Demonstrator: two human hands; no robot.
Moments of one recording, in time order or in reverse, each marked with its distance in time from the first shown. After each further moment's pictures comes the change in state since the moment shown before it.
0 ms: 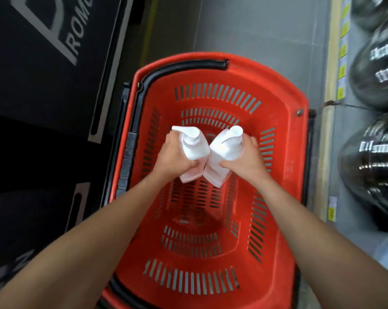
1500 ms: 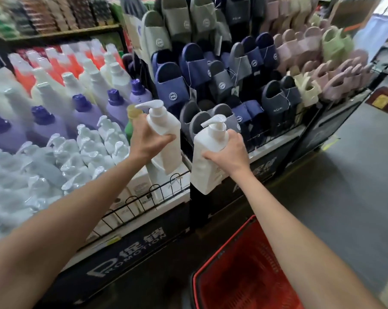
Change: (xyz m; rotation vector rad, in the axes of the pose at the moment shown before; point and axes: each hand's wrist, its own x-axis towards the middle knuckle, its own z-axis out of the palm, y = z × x) left_hand -0.490 0.204 -0.515 -0.131 1.294 -0.099; right_hand -0.342 -0.590 -0.239 -0.015 -0.174 -0.969
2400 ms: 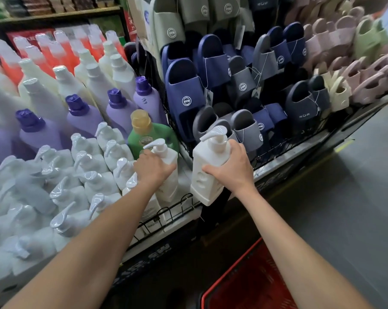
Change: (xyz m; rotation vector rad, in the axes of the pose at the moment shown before) left_hand 0.060 -0.104 0.063 0.681 -0.164 -0.337; right_hand 0.068 -0.019 0.072 -0.015 -0.057 0.033
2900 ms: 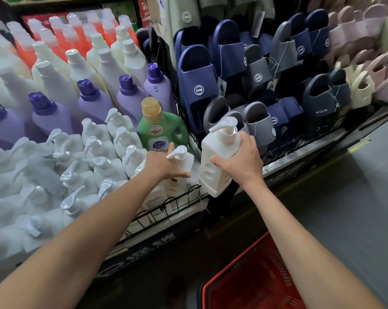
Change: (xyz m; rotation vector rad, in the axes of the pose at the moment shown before) left_hand -0.002 -0.013 0.003 0.389 -0.218 0.350; right_hand 0.003 0.002 0.007 -0.002 0.003 -0.012
